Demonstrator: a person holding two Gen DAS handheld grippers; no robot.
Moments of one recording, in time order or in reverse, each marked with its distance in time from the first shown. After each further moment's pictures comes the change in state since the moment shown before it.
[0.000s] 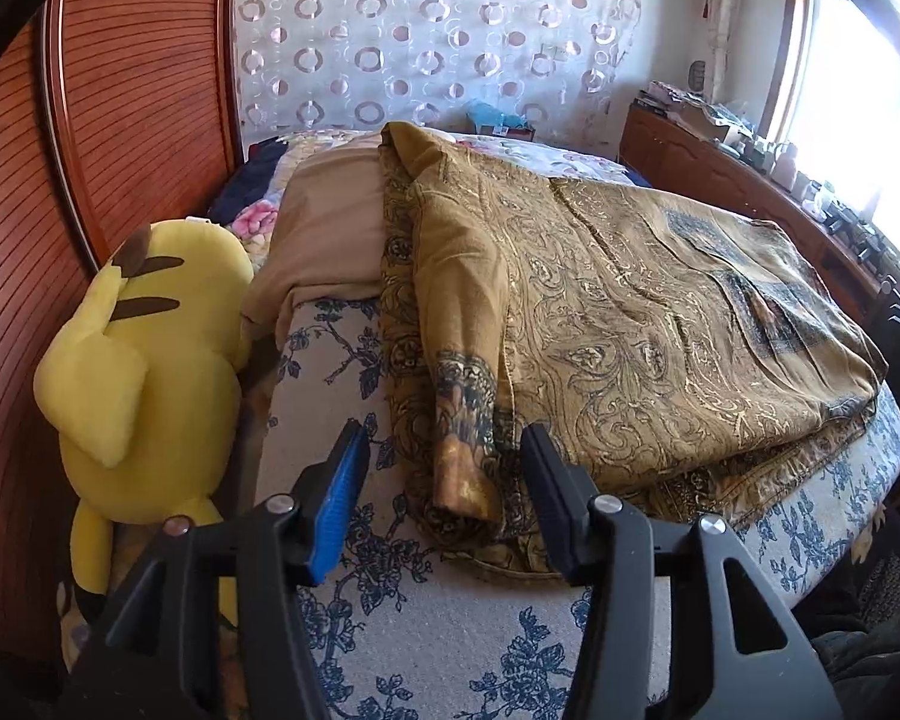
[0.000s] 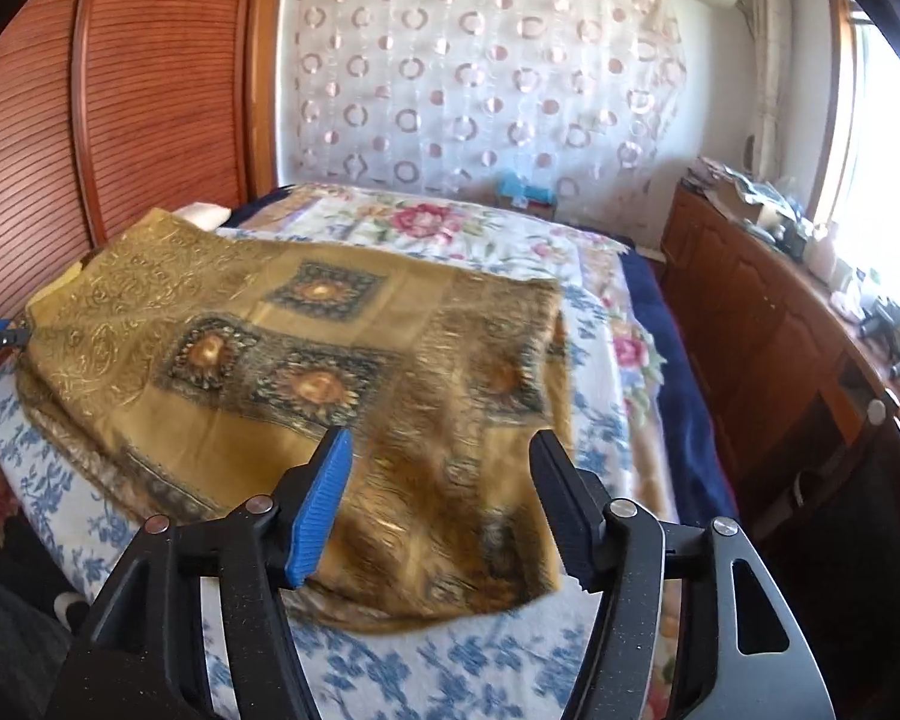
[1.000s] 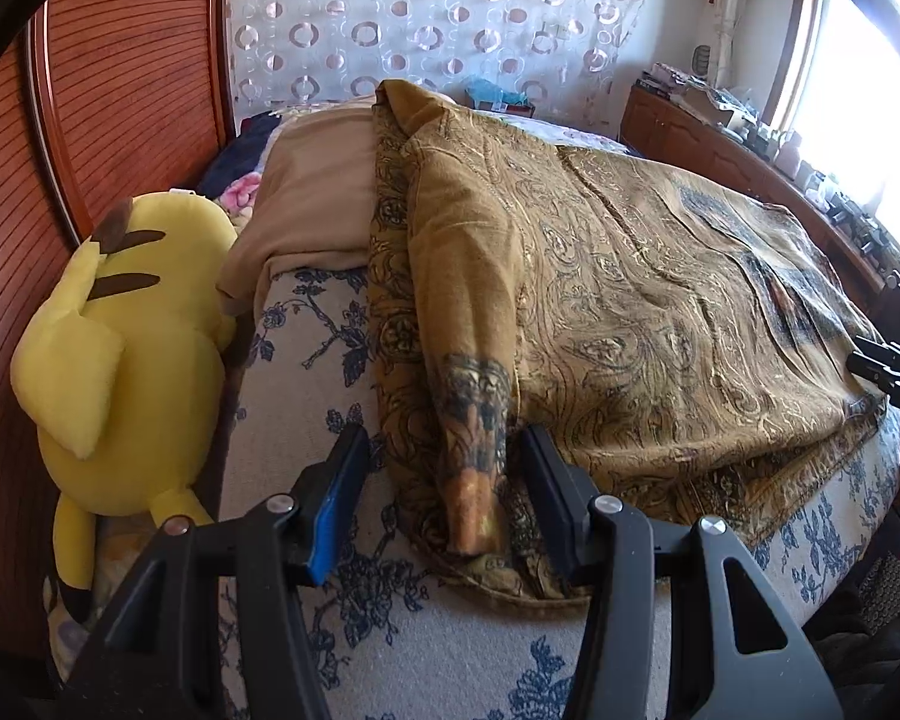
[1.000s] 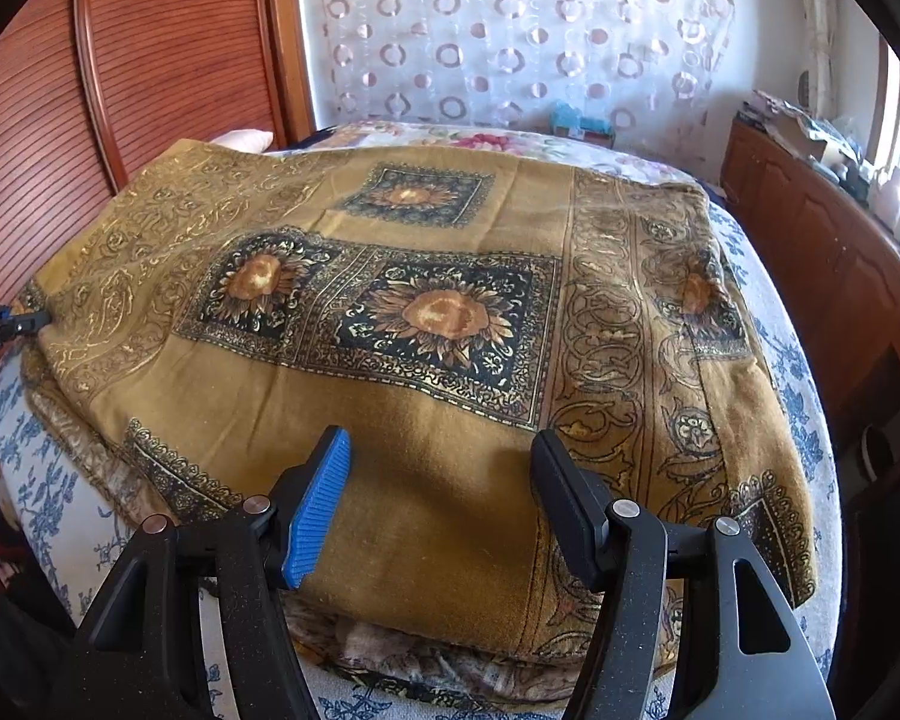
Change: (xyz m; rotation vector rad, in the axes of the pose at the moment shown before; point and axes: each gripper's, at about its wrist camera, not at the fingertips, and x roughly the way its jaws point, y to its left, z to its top) left arm 0.028 0.001 0.000 -0.009 0.060 -0.014; right arm 0.074 0.056 -0.021 0.046 0.141 0.116
